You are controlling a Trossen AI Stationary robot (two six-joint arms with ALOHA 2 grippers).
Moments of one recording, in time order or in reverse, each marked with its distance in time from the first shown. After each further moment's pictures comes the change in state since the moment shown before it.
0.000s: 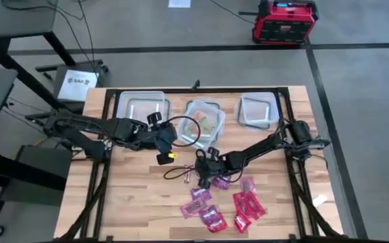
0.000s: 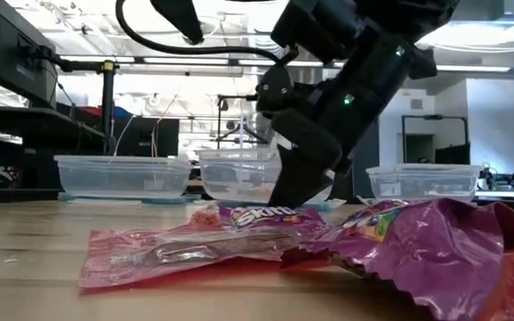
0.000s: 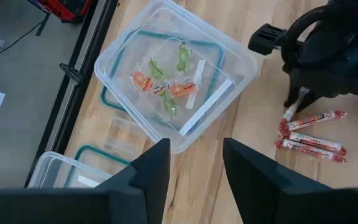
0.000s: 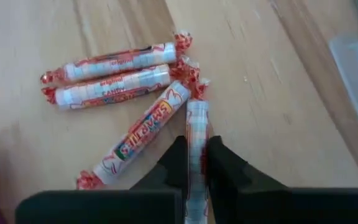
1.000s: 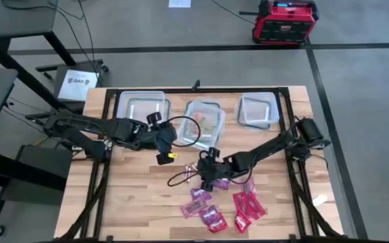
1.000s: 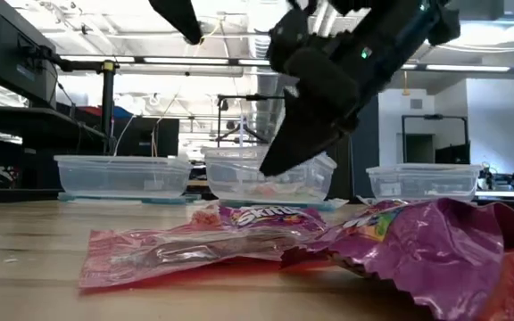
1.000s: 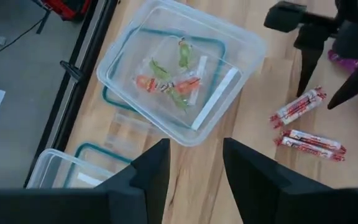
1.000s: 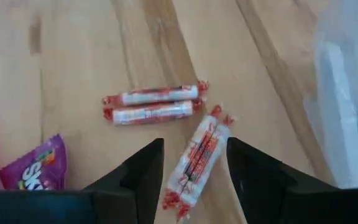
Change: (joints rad) left arm 0.000 0.000 0.001 -0.009 -0.002 -0.011; right arm 0.022 -0.063 0.001 0.072 0.088 -0.014
